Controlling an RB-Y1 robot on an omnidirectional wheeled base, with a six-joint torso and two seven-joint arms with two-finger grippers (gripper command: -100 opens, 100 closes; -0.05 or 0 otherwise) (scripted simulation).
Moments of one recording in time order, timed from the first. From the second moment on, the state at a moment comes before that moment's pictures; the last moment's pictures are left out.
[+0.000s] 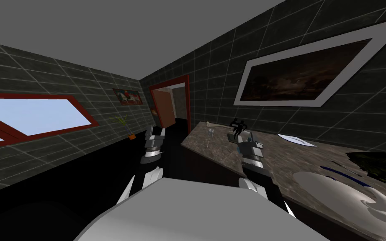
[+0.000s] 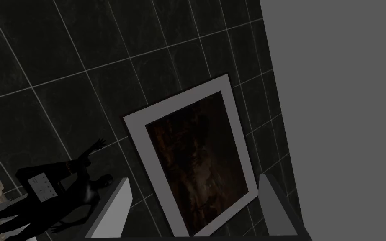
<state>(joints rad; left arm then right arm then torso) 0.50 0.02 0.04 -2.29 0.01 -0.57 0.15 0.50 0.03 -0.07 -2.22 -0.12 -0.45 -0.09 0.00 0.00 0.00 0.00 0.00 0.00</state>
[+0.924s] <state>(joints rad) 0.50 0.02 0.04 -2.29 0.01 -0.57 0.15 0.40 -0.24 -0.09 -2.17 -0.09 -0.30 -0.05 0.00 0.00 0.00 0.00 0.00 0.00</state>
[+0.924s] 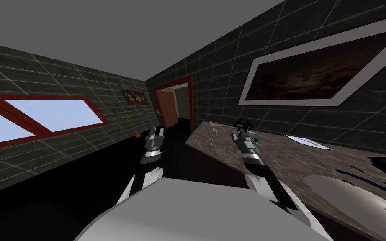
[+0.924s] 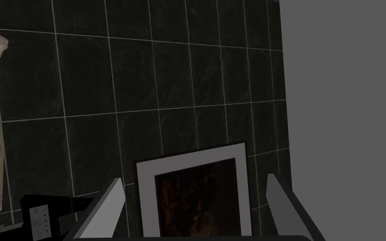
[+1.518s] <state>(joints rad) 0.50 0.02 0.04 -2.29 0.01 -0.57 0.15 0.30 -0.37 -0.08 -2.08 -0.07 -0.13 0.00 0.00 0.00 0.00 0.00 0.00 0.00</state>
